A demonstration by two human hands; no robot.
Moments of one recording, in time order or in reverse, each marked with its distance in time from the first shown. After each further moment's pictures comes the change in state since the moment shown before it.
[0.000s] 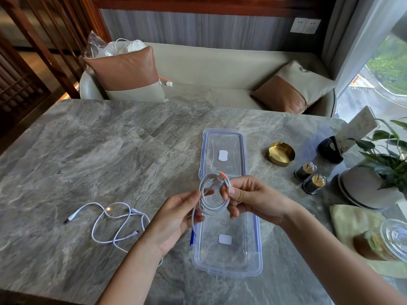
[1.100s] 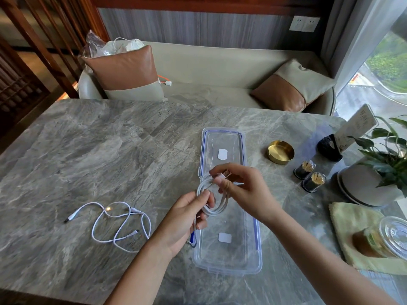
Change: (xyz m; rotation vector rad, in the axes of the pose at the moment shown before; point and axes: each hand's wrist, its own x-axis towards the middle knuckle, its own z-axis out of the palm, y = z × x) left_hand -0.003 -0.001 0.021 0.029 -0.006 0.011; right_hand 0.012 0.005 0.016 -0.597 0.499 -0.307
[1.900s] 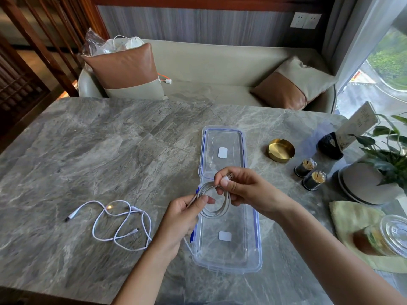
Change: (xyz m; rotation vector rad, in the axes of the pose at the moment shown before) left_hand 0.002 -0.016 -0.013 0.221 0.120 0.071; right_hand 0.002 -0.004 -0.014 0.411 -0.335 0.266
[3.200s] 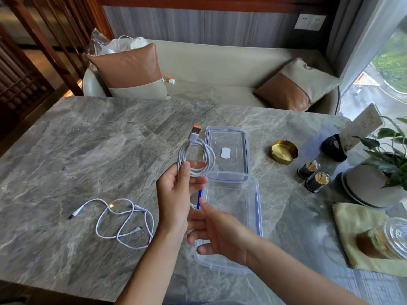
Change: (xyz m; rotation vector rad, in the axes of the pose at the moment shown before) left_hand 0.012 0.038 0.017 -0.189 0.383 0.371; right_hand -0.004 0.032 0.082 0.441 -0.036 0.489
